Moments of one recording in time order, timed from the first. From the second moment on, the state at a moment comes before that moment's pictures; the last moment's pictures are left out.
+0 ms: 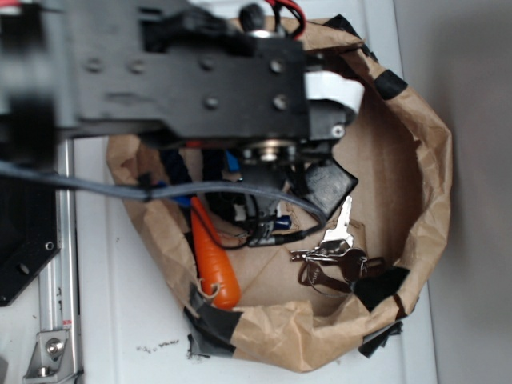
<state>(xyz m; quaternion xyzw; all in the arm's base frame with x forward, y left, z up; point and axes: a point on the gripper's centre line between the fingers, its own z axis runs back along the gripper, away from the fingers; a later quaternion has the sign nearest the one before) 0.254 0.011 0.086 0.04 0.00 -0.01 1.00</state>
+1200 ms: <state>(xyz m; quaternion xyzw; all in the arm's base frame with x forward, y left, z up) 0.265 0.043 0.011 0.02 0.04 0.01 1.00</state>
